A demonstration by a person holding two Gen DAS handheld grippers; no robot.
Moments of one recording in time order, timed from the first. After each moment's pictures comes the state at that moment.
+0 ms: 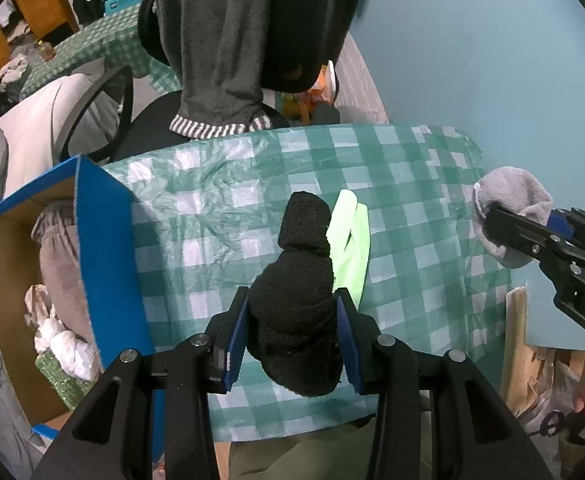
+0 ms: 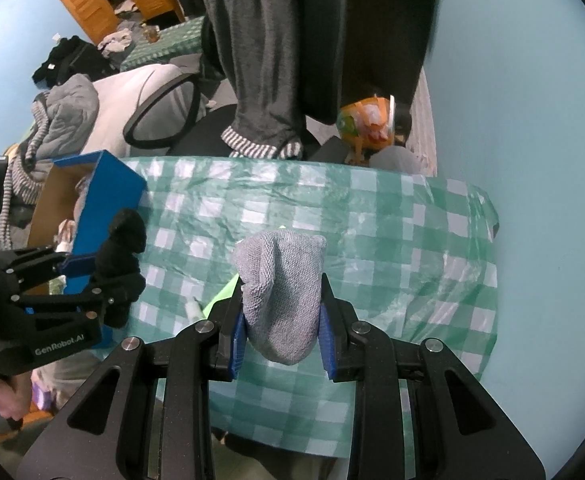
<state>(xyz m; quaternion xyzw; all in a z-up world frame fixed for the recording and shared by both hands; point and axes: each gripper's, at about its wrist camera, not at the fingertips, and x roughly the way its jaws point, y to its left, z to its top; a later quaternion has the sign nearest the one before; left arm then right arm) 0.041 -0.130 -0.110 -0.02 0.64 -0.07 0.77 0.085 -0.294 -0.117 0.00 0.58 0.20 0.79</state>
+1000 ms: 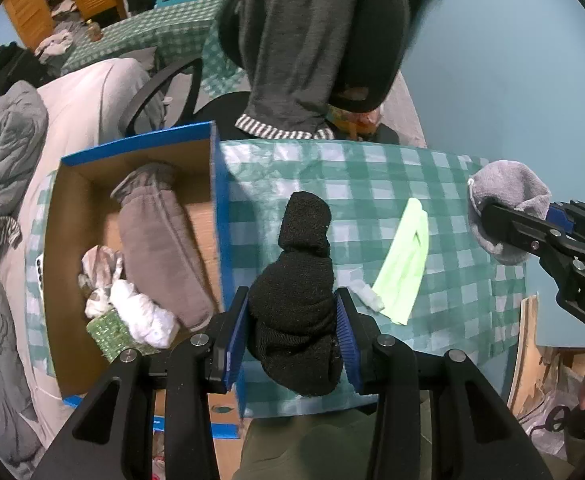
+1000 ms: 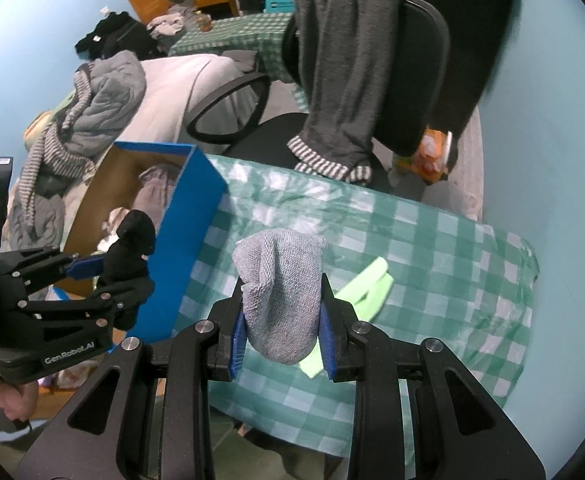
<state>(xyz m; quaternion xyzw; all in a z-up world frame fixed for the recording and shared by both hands) 0.001 -0.025 -0.080 -0.05 0.62 -0.01 0.79 0.070 -0.184 -0.085 -0.04 0.56 0.27 0.78</state>
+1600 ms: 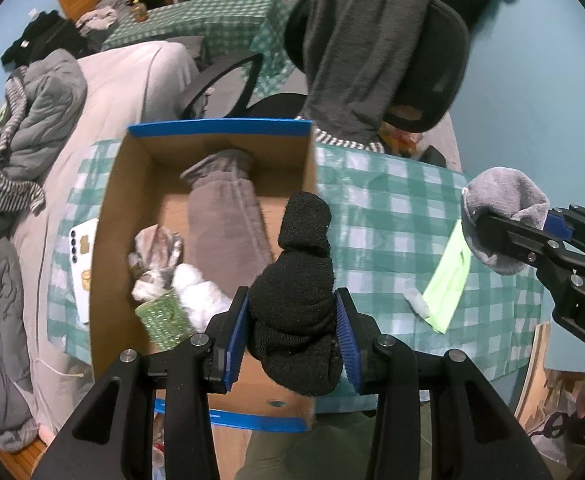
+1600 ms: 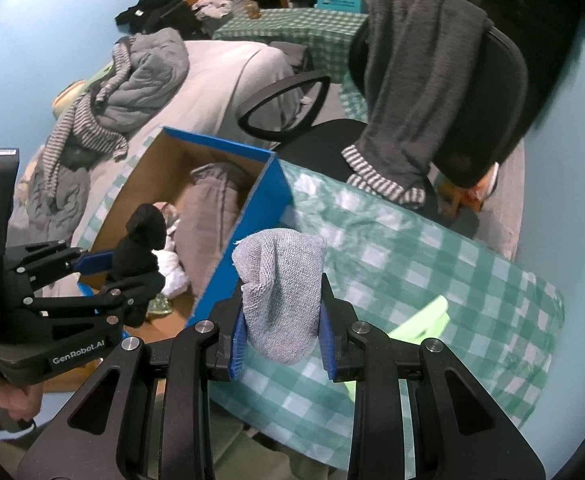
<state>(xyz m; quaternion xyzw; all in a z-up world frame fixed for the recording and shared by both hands) -0.013 0.050 -0.078 -0.09 0.61 0.05 0.79 0.071 -0.098 -0.082 -0.08 0.56 0.33 0.76</state>
